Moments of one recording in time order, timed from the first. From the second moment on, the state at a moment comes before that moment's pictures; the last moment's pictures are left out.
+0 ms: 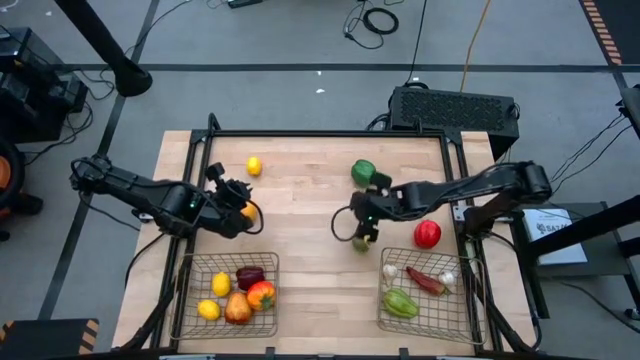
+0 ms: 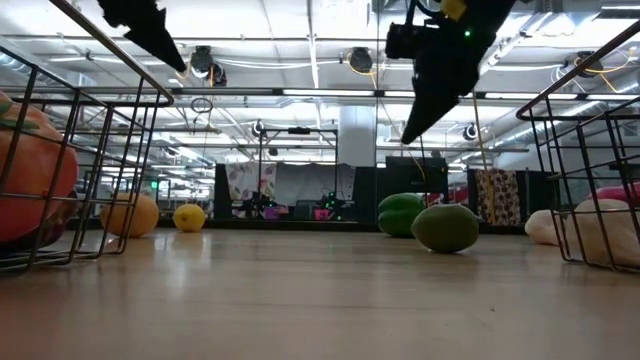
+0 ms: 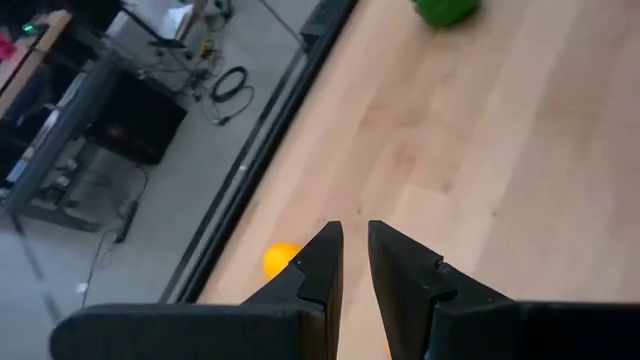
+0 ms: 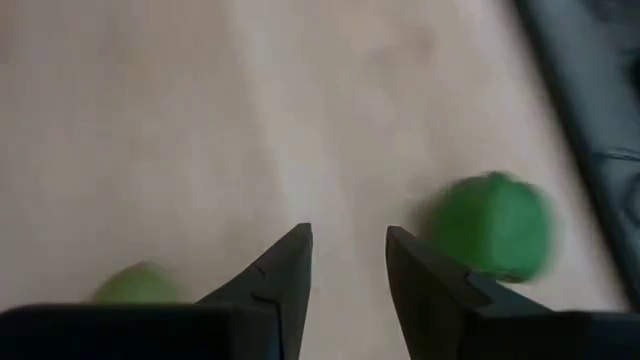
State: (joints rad) left arm -0.32 1.11 1.05 -1.10 -0.85 -0.46; right arm 0.07 1.51 1.10 -0.67 0.40 0.22
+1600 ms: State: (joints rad) left arm -0.18 1.11 1.02 -0.85 -0.74 -0.10; right arm -0.45 1.49 1.10 -0.81 0.13 0.04
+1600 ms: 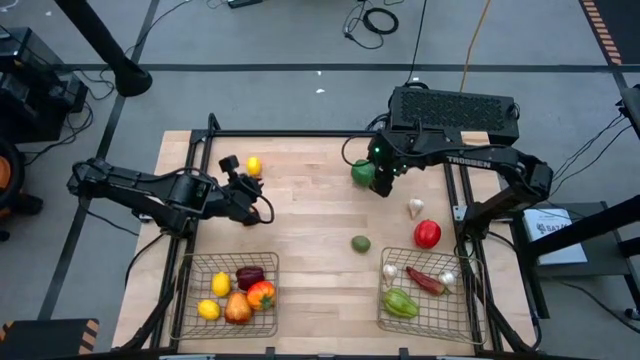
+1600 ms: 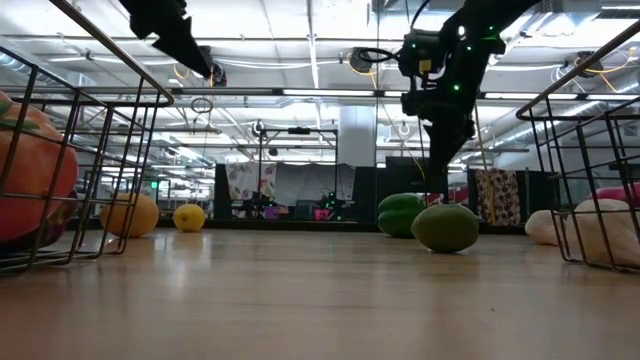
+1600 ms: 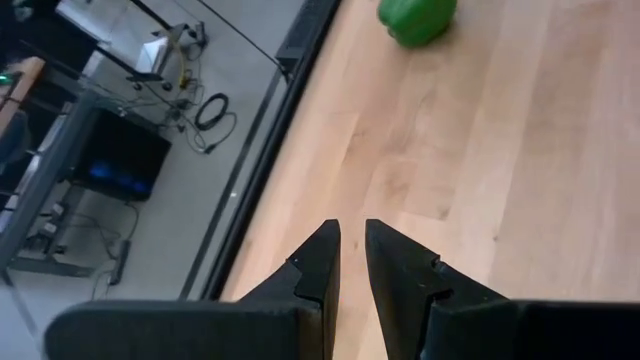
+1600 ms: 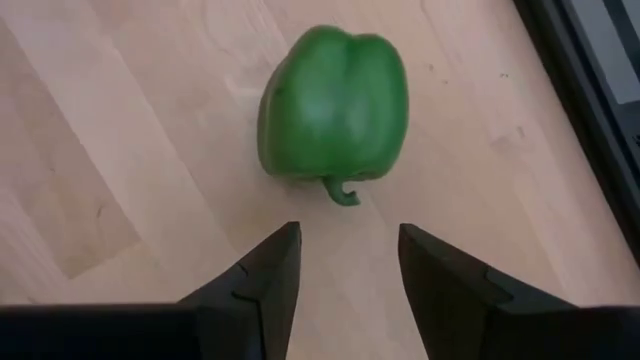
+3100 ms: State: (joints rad) left arm -0.18 1.11 1.02 -0.85 -0.74 -0.09; right arm -0.50 1.50 0.82 -0.37 0.13 -0.11
